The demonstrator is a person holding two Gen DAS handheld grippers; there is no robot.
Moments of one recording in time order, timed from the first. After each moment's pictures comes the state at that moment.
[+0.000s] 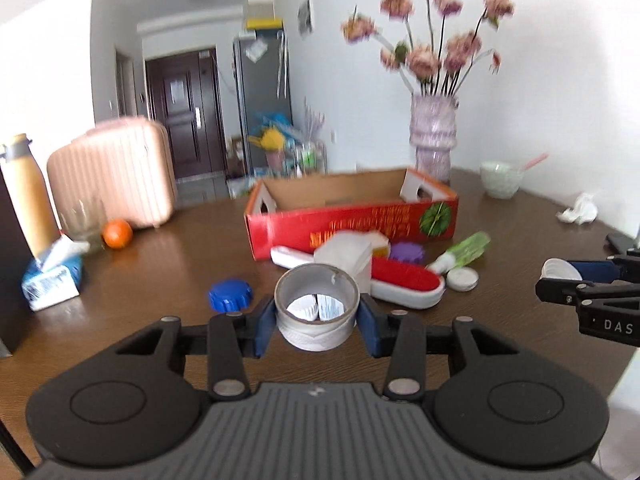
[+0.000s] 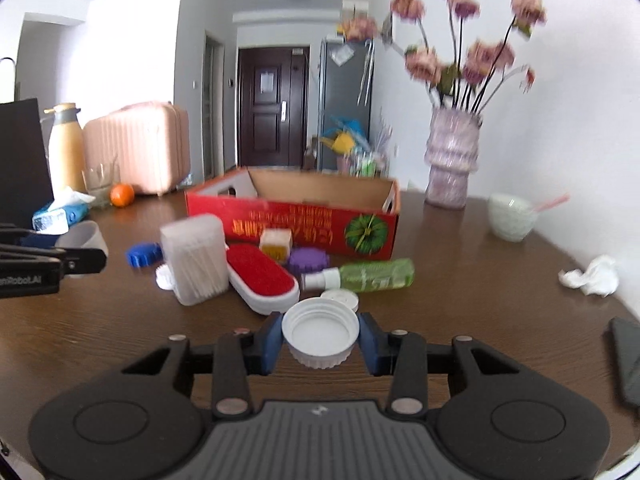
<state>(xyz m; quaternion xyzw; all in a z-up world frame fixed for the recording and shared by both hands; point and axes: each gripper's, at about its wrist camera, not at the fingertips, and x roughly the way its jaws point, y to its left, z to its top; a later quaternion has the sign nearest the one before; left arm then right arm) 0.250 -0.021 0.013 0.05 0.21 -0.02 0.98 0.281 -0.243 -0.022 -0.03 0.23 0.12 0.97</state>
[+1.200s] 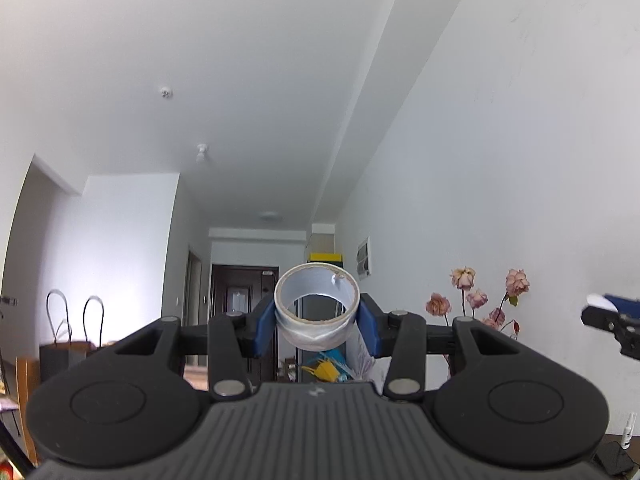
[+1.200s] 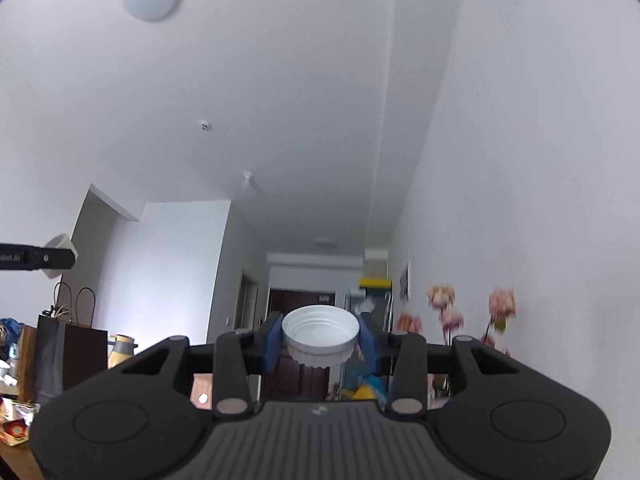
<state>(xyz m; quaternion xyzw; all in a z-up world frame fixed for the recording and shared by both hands) 0.059 0.000 0.215 0.02 -0.15 0.05 0.99 0.119 -0.292 0.164 -0.01 -0.17 0.16 0.97</state>
